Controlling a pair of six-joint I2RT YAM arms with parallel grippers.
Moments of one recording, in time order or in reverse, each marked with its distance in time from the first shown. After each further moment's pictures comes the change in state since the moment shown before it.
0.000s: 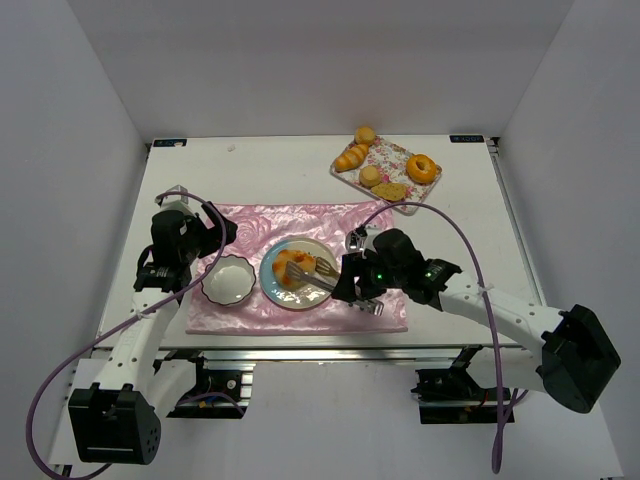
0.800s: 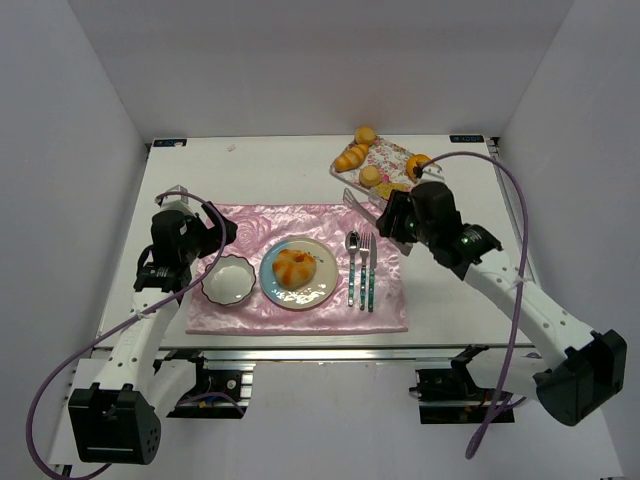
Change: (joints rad) left arm 0.000 0.000 0.000 0.000 0.000 0.000; right arm -0.215 -0.078 0.272 -0.236 0.423 -0.031
